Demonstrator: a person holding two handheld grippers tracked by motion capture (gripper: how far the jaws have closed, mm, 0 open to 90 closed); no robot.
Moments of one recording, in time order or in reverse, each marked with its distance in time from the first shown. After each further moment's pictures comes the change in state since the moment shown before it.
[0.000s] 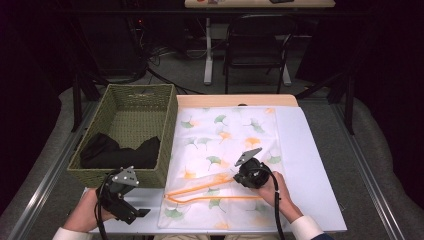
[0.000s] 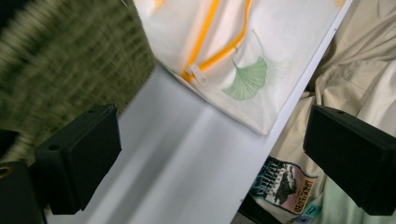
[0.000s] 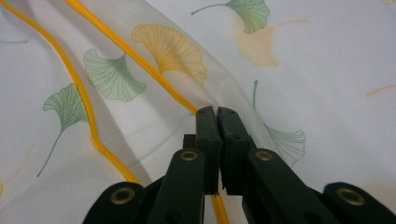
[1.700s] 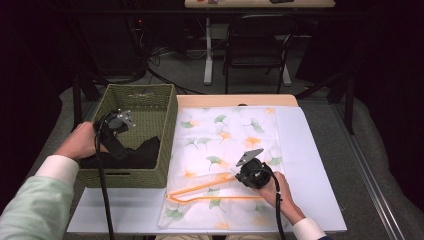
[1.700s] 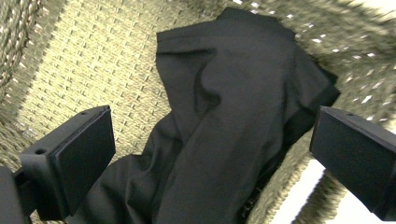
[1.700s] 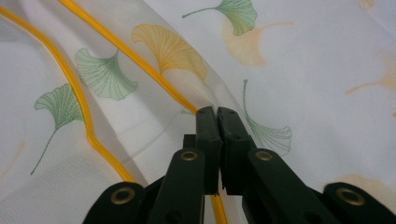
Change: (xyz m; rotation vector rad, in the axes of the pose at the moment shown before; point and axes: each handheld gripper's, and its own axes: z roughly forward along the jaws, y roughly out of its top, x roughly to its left) left arm 0.126 0.074 -0.034 0.225 0.197 0.144; right arm 0.002 -0.001 -0.006 -0.009 -0.048 -0.010
